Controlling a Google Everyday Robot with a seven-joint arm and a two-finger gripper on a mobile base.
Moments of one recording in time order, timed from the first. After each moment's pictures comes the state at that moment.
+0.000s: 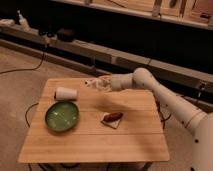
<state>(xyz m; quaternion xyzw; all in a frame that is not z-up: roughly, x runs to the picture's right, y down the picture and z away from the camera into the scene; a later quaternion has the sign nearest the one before) 0.007 -0.027 0.834 0.01 -0.49 0.06 0.87</state>
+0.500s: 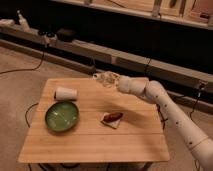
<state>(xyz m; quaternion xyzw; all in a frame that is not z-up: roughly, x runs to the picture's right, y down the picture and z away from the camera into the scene) 0.035 -0.048 0.799 0.13 -0.55 0.11 0.82</state>
